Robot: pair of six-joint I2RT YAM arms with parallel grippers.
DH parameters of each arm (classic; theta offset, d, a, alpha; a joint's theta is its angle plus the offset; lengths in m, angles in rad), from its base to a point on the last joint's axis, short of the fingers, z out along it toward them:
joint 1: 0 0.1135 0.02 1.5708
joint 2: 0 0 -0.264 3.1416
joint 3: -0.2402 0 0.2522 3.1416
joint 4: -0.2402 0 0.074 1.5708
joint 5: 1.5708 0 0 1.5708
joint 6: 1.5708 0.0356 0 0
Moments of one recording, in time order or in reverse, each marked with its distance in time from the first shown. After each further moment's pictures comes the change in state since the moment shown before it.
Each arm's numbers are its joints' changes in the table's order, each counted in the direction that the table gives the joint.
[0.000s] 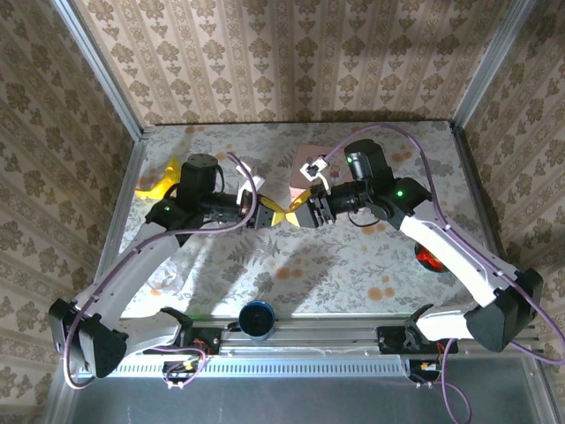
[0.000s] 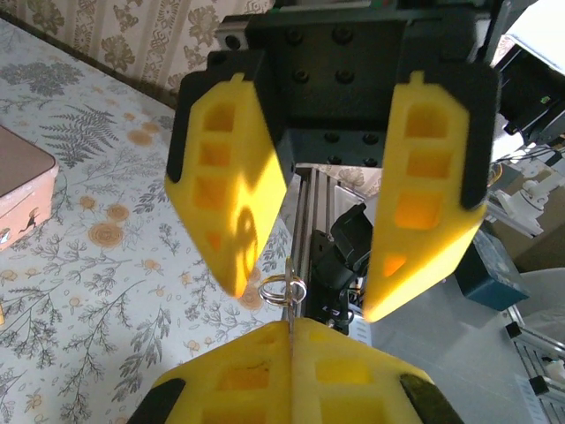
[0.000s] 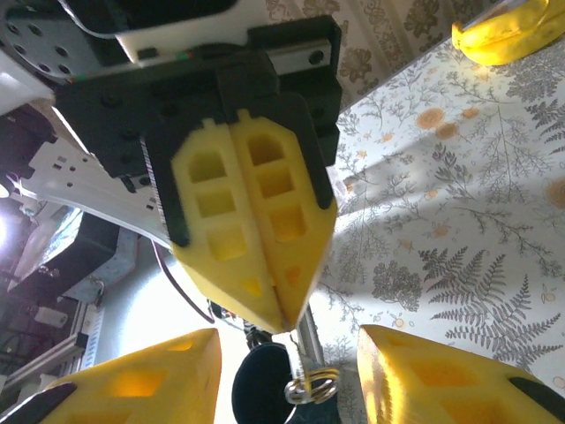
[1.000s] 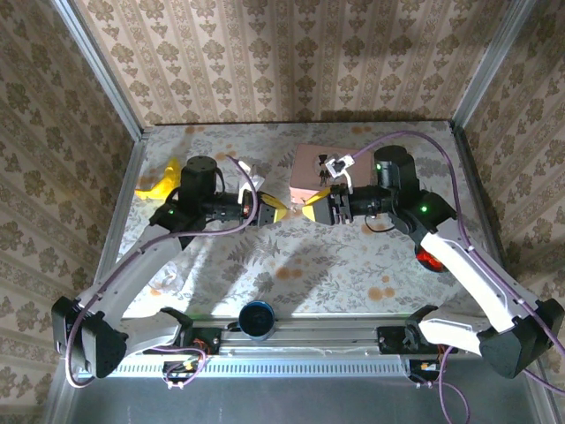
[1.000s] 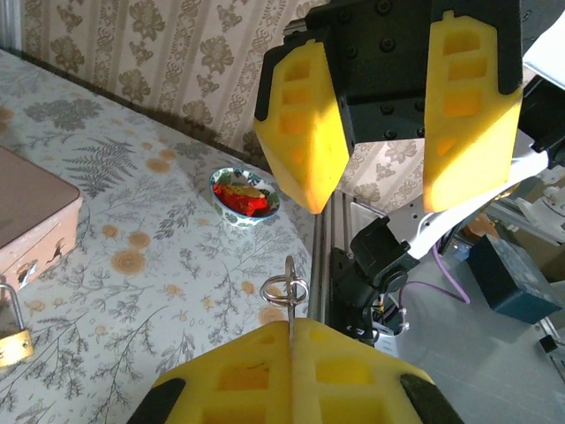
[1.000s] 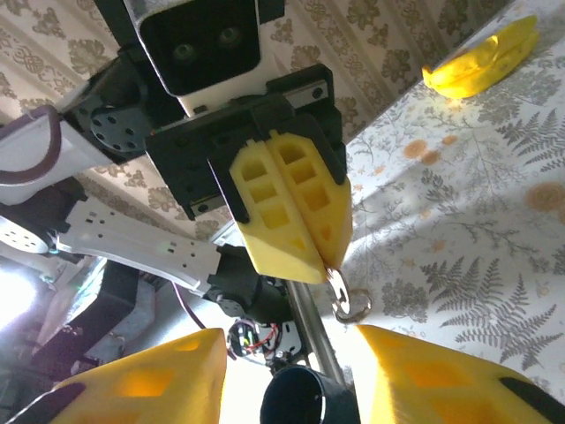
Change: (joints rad) left arm 0.003 0.001 0.075 0.192 -0.013 -0.037; right arm -0.085 0.167 0.128 0.128 -0.015 0.196
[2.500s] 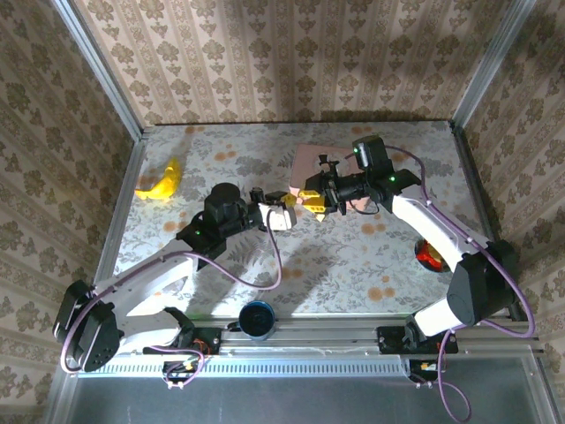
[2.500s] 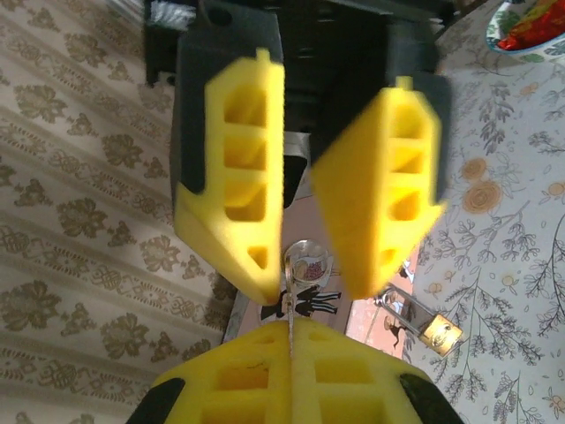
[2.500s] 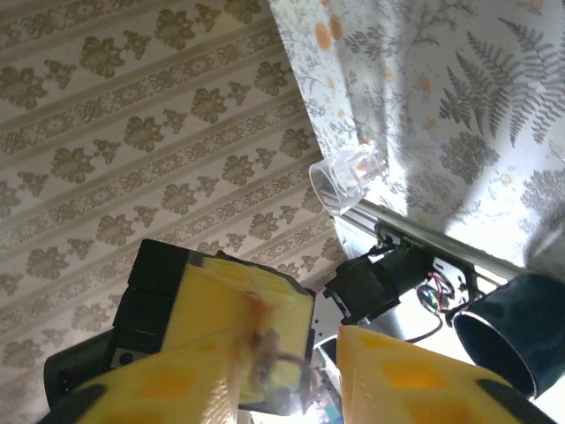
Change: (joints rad) left arm -0.209 -0.013 0.224 0.411 -0.731 1.014; right arm -0.117 -0.324 -0.051 -0.023 -0.089 0.926
